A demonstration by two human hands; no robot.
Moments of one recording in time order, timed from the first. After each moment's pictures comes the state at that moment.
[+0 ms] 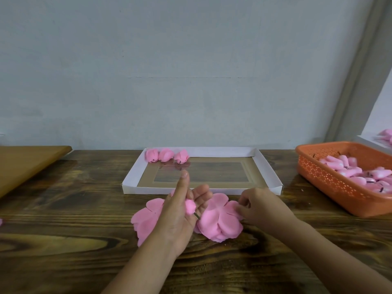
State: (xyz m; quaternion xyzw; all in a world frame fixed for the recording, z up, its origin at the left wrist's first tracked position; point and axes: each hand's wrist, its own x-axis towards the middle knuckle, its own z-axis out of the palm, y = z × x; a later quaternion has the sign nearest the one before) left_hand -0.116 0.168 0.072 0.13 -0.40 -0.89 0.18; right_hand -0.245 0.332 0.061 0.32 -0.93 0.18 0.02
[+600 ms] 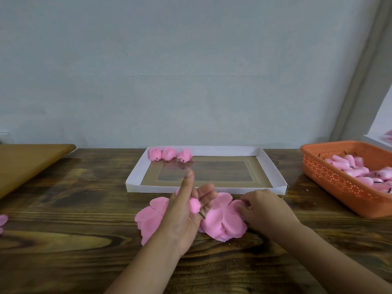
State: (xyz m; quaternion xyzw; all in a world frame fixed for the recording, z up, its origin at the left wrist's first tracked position) left_hand -0.115 0.169 0.073 0.12 -0.40 -0.89 0.17; right_hand -0.235 0.329 0.059 0.32 -0.94 0.14 0.06
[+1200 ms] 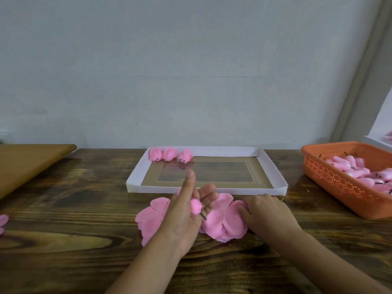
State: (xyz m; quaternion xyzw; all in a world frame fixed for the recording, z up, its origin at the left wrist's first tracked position) left_hand -0.115 0.170 0.073 0.12 -0.40 -0.89 0.17; right_hand -0.225 0.328 0.058 0.35 -0.93 0.03 0.09
